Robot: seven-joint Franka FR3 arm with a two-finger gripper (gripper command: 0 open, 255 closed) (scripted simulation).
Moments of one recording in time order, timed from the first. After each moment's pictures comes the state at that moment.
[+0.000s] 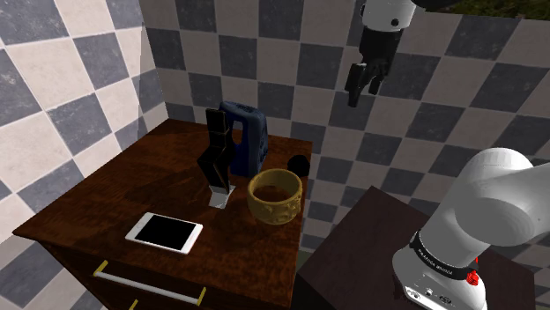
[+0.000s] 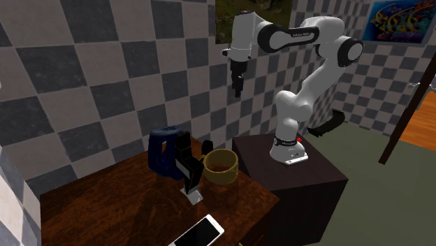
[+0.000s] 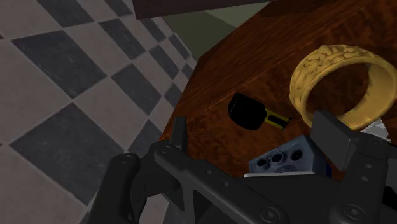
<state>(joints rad) 0.00 -0.81 0.04 -2.42 -0.10 1.64 0.12</state>
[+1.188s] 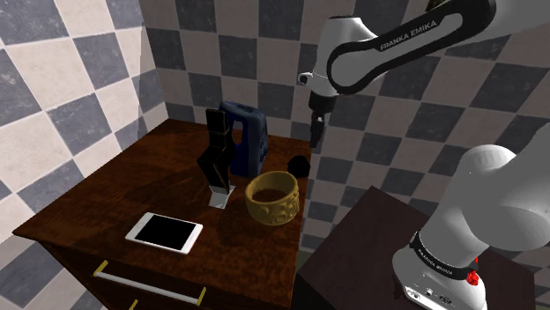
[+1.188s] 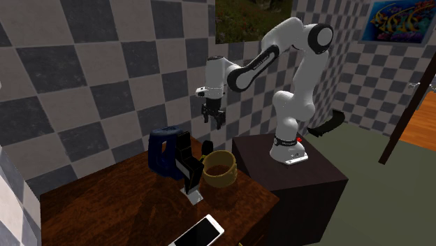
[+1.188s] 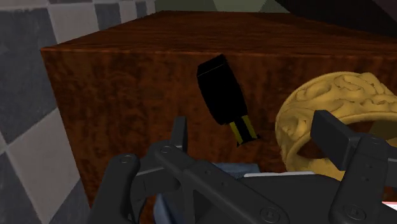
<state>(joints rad) 0.20 -0.38 -0.22 -2.55 -0.10 2.24 -0.56</state>
